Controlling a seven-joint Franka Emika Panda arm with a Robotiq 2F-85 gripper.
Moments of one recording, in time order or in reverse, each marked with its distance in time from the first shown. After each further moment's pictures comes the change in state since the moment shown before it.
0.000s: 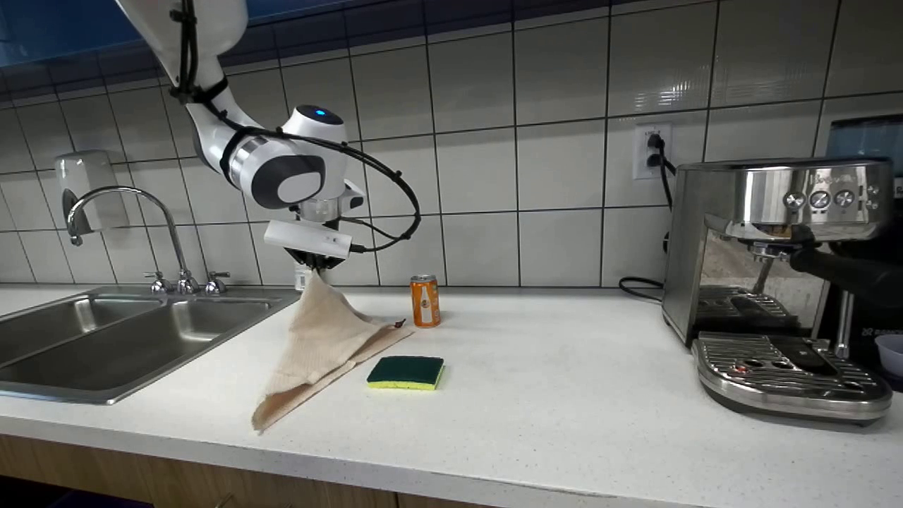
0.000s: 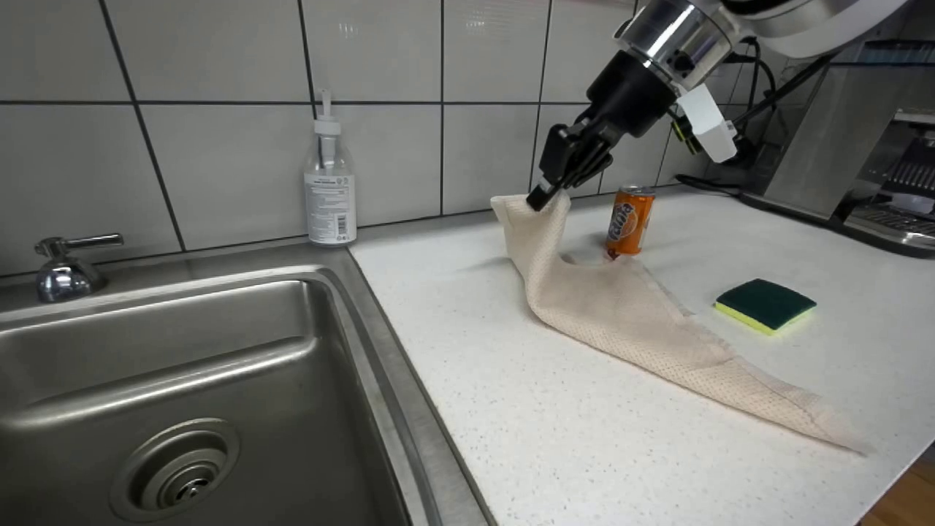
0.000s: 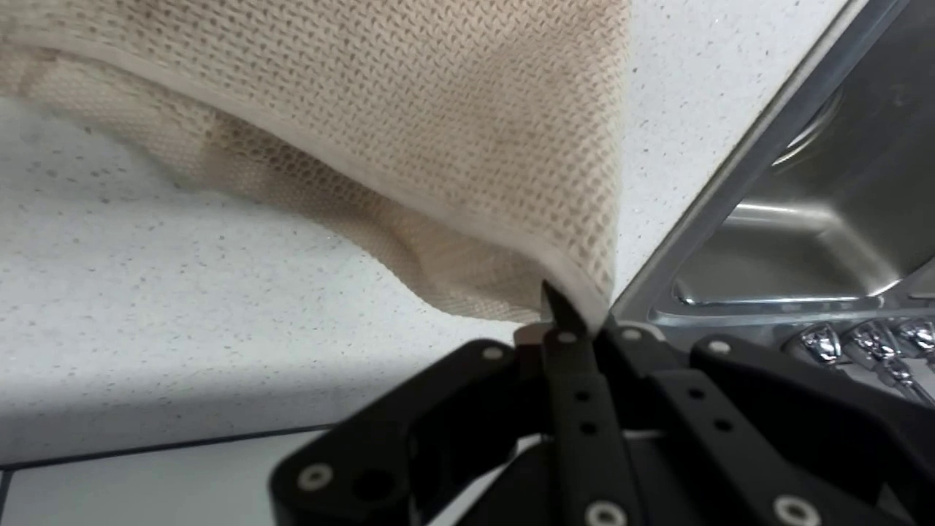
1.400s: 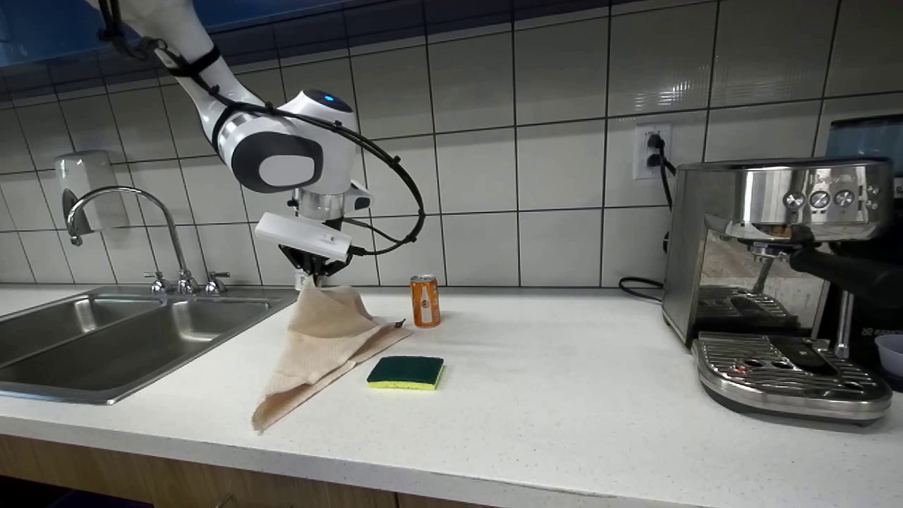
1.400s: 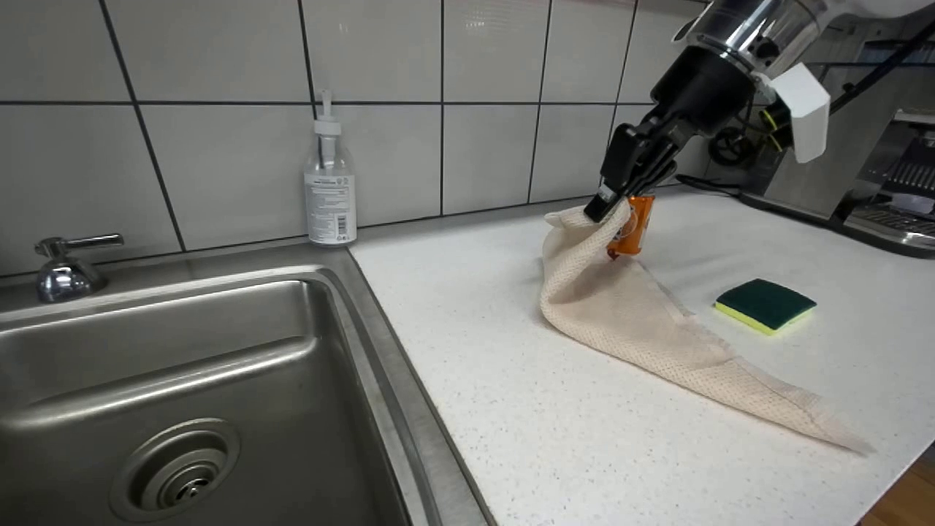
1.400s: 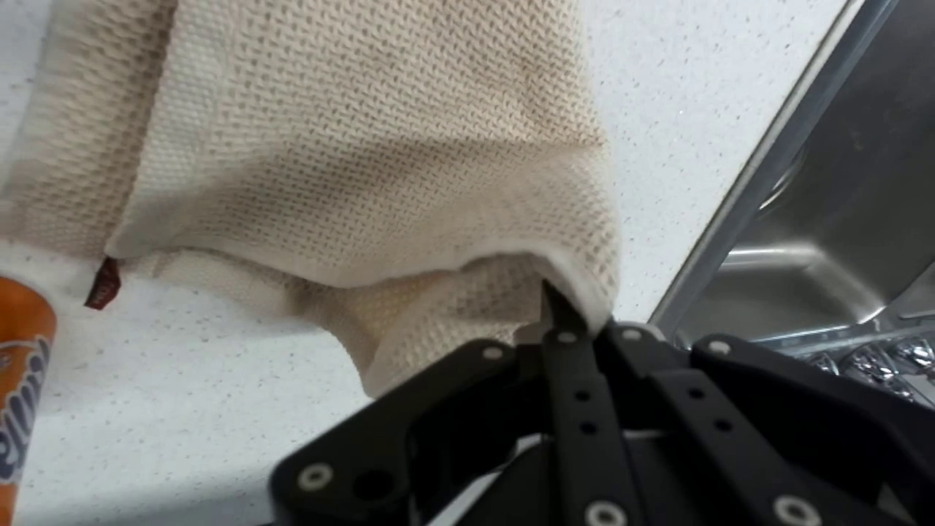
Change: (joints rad) arm 0.363 -0.209 -0.451 -0.127 0.287 -0.198 -0.141
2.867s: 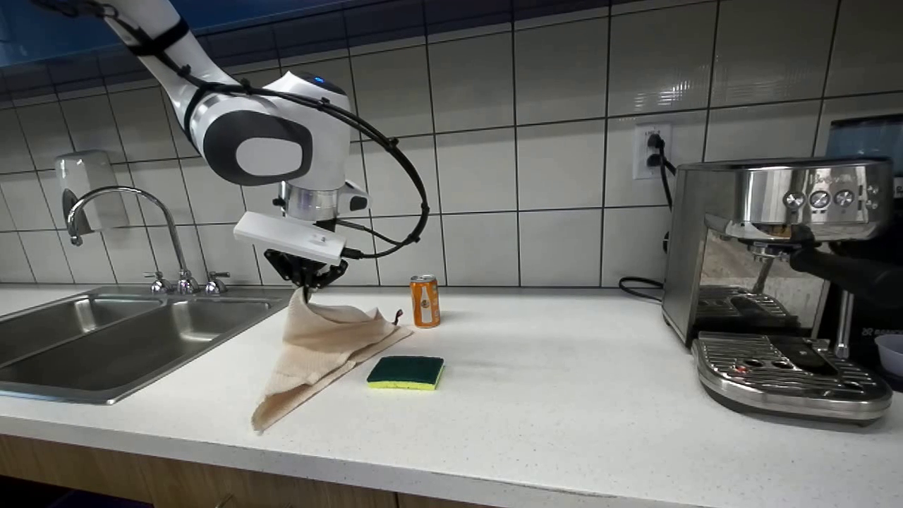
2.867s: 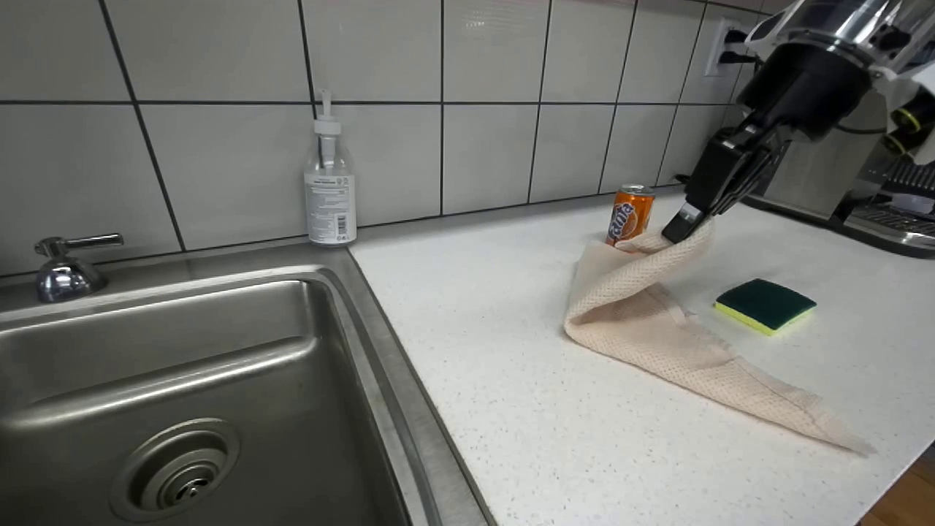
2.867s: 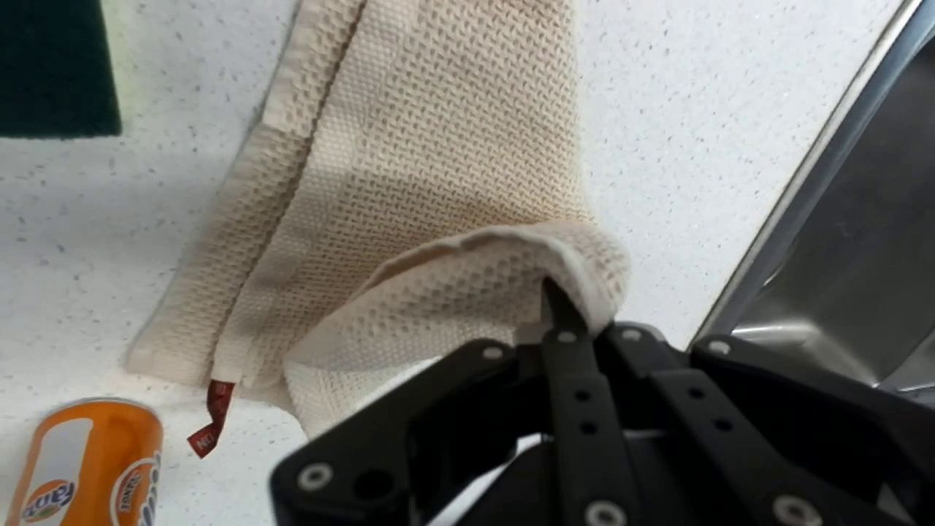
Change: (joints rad) arm 0.109 -0.183 -0.170 -0.202 -0.050 -0.066 -0.003
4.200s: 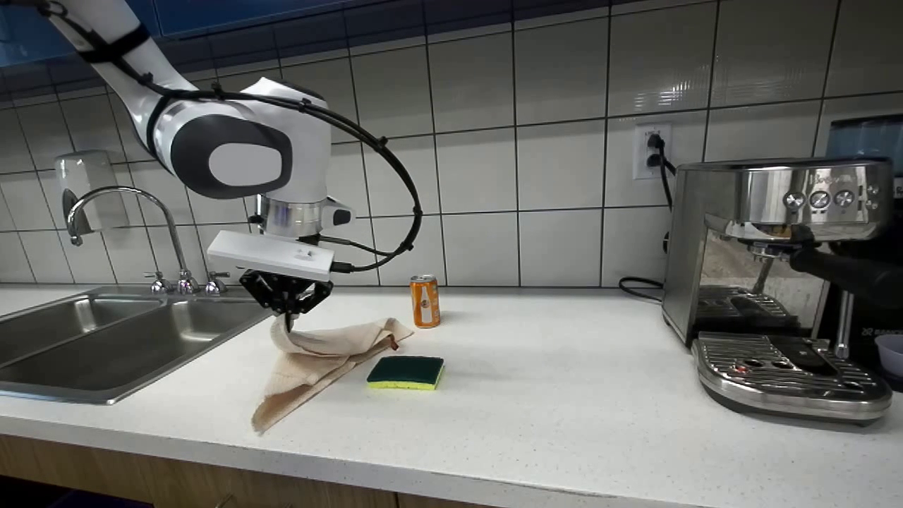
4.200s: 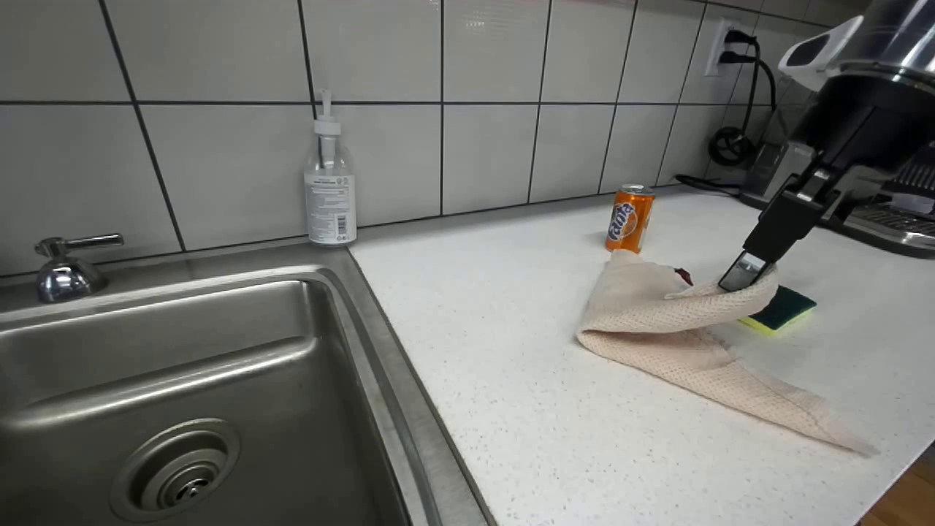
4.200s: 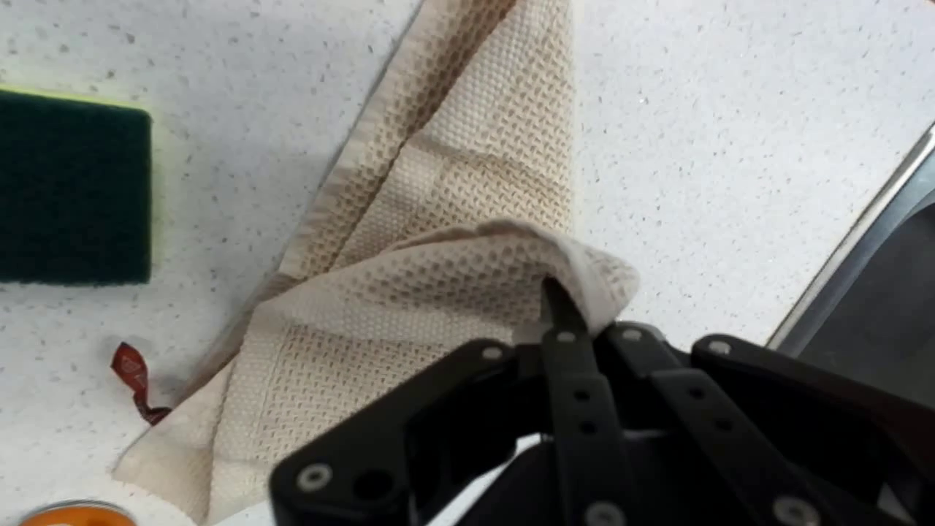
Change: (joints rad) arm 0.052 -0.087 -0.046 -0.147 -0.121 0.000 -0.013
